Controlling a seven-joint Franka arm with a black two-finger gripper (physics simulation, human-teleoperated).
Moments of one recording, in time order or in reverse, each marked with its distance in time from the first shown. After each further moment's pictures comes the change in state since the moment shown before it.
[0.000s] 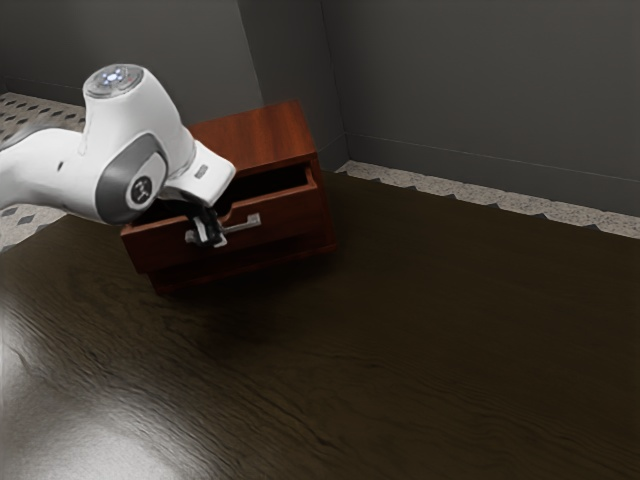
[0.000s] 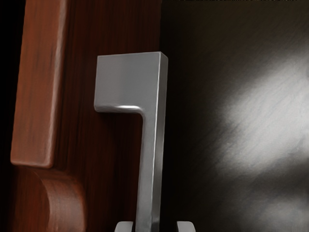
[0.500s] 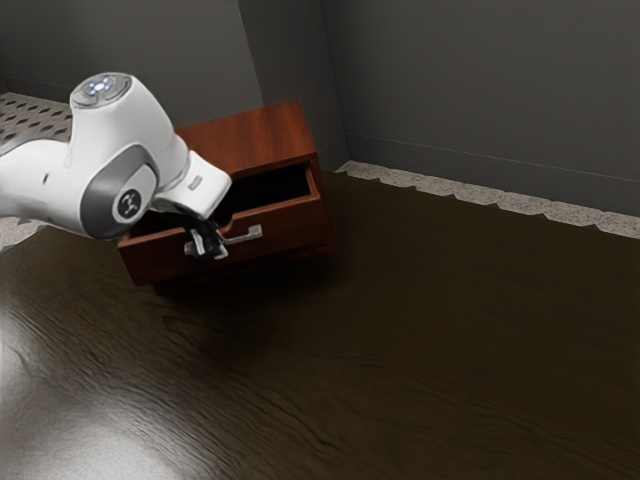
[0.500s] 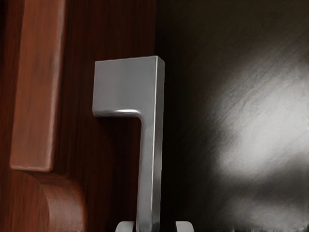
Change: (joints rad) arm -0.027 -0.098 -0.006 -0.114 0.000 0.018 -0.002
